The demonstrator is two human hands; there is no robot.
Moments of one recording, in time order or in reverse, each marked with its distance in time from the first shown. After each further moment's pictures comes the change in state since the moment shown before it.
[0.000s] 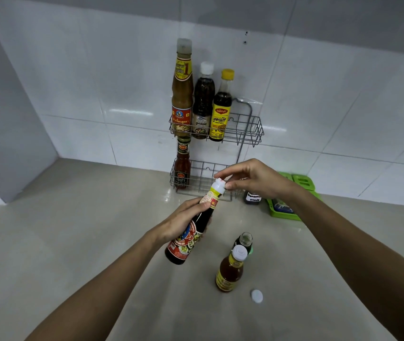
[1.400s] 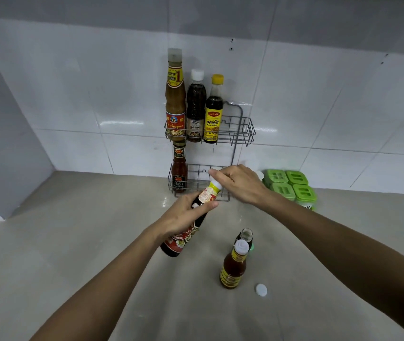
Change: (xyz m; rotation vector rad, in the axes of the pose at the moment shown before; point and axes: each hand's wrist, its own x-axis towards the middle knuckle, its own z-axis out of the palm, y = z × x) left_hand -0.004 0.024 0.000 0.430 0.117 0.106; right_hand 0.006 -0.020 0.043 -0.491 0.307 0.099
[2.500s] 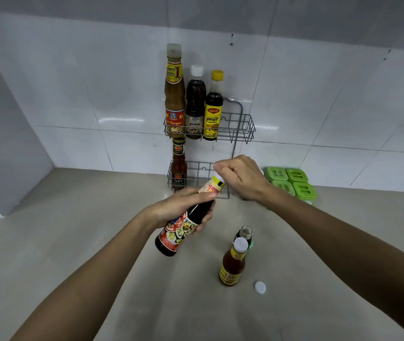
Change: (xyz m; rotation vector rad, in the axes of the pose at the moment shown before) left_hand -0.001 0.027 -0.017 -0.359 -0.421 -0.131; right_hand -0.002 -0.003 -0.011 0.113 0.155 -0.216
